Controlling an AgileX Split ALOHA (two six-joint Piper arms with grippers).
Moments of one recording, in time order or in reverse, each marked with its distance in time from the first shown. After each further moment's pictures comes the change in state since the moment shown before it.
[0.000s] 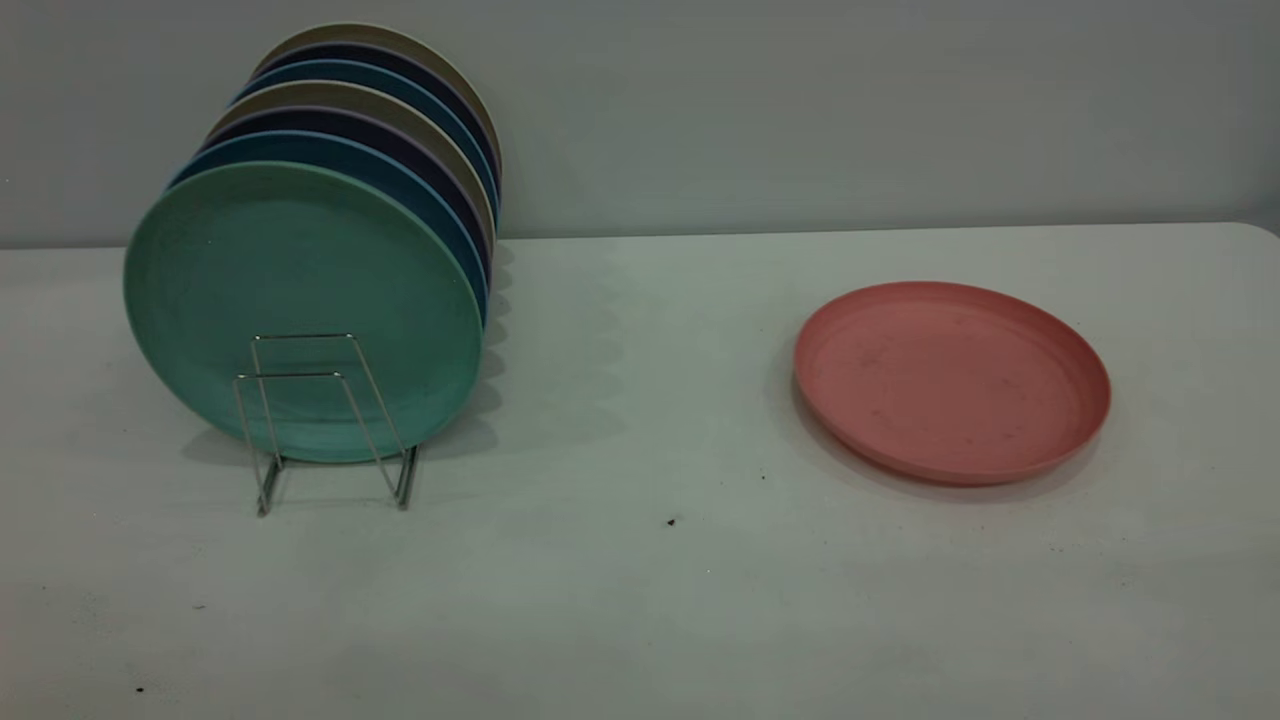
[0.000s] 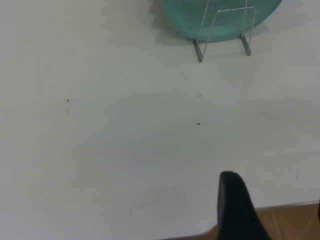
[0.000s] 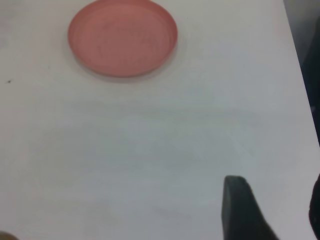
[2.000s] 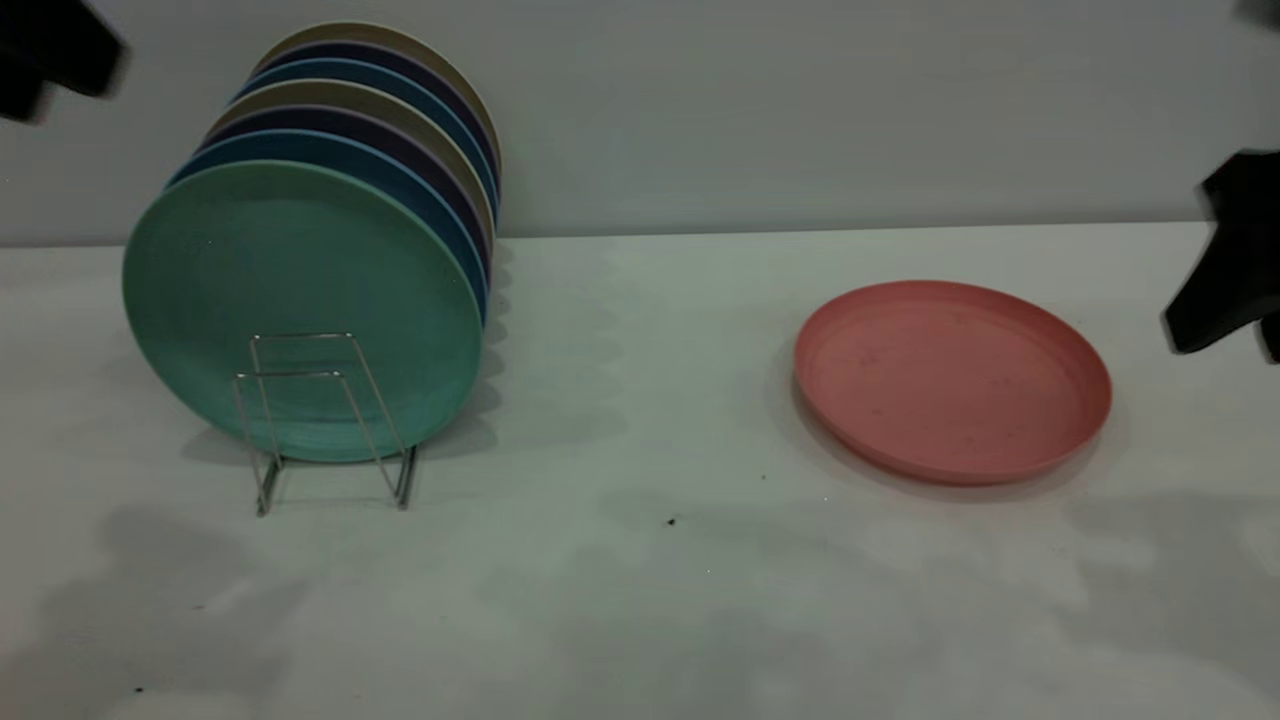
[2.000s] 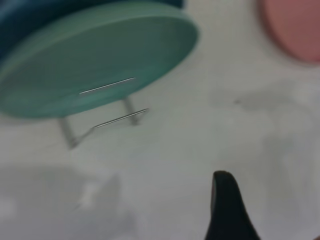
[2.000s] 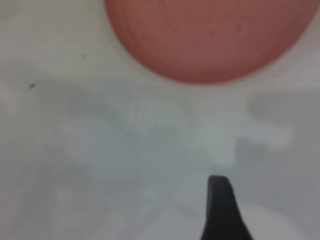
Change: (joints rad) left arm -0.005 1.387 -0.460 -0.606 -0.439 0.509; right arm 0.000 1.638 -0.328 0.575 -0.713 -0.443
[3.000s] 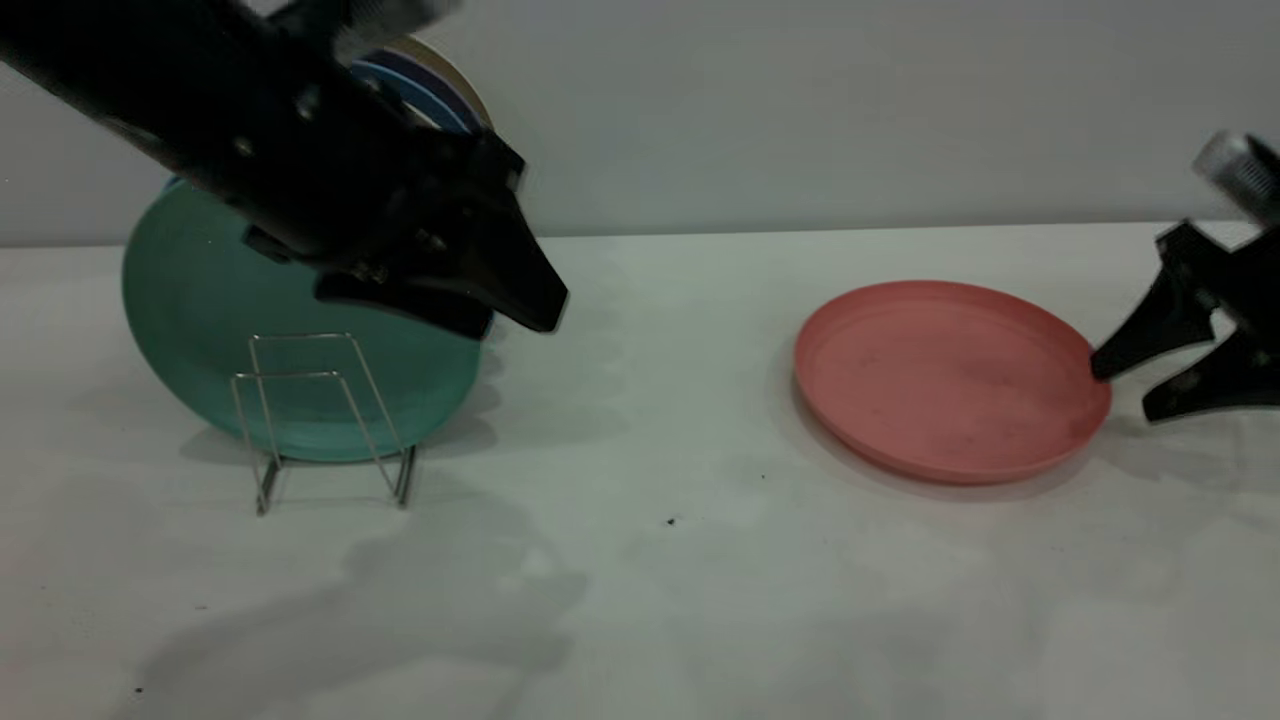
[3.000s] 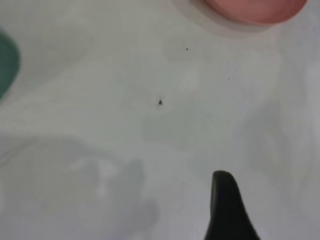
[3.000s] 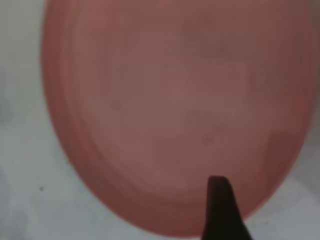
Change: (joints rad) left arm -0.390 0.390 -0.007 -0.274 -0.321 0.169; right arm -0.285 0.740 -0.582 0.428 0.378 -0.345
